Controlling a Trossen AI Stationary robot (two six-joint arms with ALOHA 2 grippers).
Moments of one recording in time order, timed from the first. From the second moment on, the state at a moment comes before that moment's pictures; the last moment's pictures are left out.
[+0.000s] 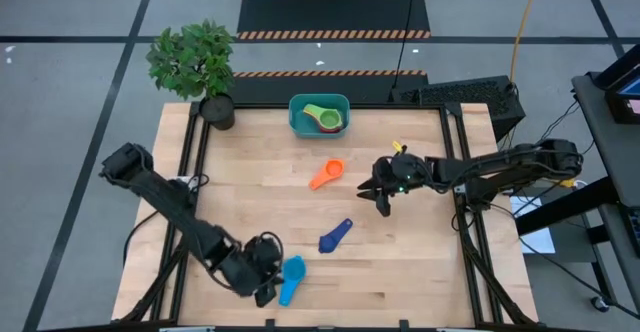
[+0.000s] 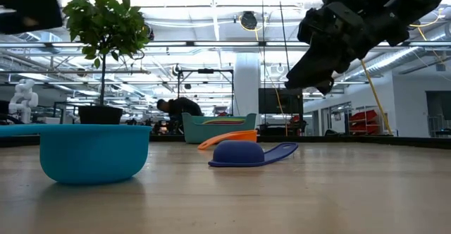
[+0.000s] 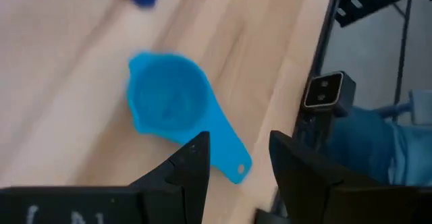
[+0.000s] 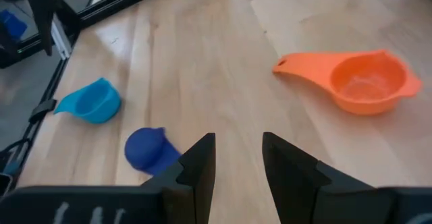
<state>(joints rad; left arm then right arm) -0.73 1.60 1.04 -0.34 -0.27 -1.16 -0.05 1.22 0.46 0.22 -0.12 0.38</state>
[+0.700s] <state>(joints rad) -0.86 1.91 1.04 0.03 -0.31 -1.41 0.21 1.22 0.34 0.44 -0.07 0.53</state>
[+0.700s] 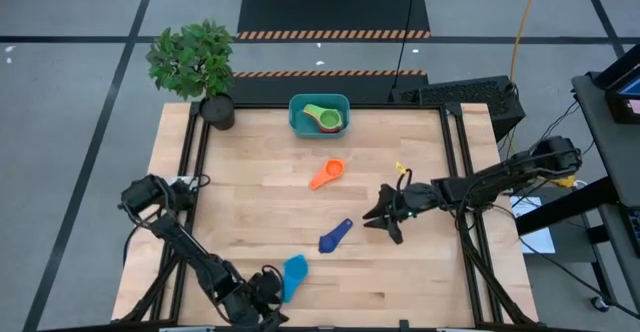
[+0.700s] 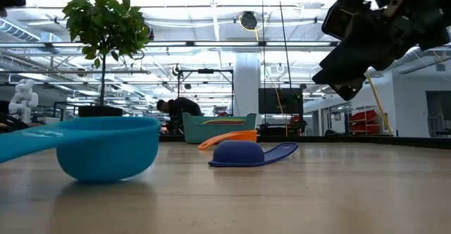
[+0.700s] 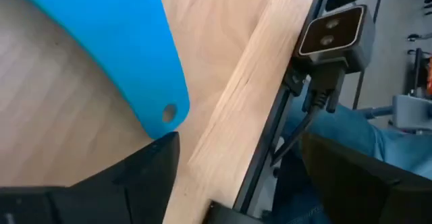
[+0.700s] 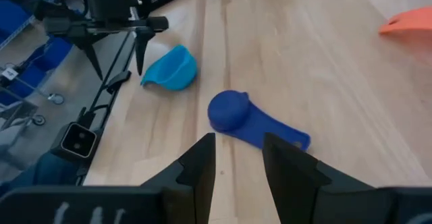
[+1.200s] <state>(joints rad) -0.86 1.81 1.04 -0.12 -0.28 -1.41 0.24 1.22 0.34 0.42 -0.02 0.52</state>
